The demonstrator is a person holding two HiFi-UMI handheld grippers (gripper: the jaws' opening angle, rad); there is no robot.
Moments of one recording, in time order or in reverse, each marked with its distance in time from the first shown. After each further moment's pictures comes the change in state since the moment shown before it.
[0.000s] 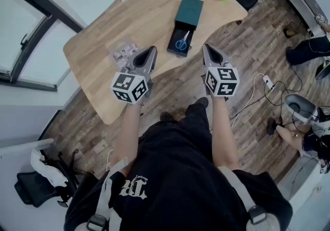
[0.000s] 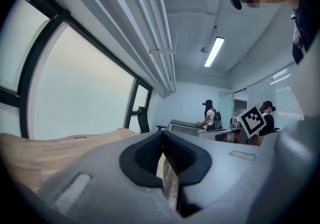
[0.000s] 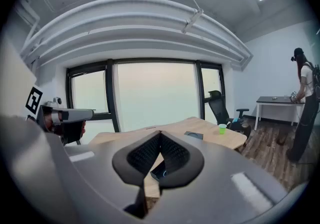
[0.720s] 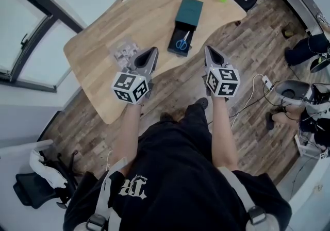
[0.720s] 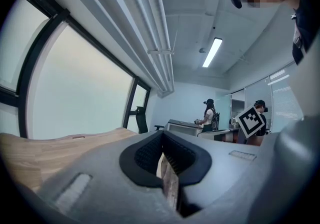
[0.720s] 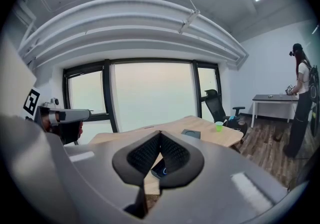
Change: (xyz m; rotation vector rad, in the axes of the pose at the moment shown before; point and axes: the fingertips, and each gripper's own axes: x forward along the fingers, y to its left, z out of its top) left arm -0.012 -0.006 -0.003 0.000 0.002 -0.025; right arm -0.014 0.001 -0.008 0.024 0.004 -0.036
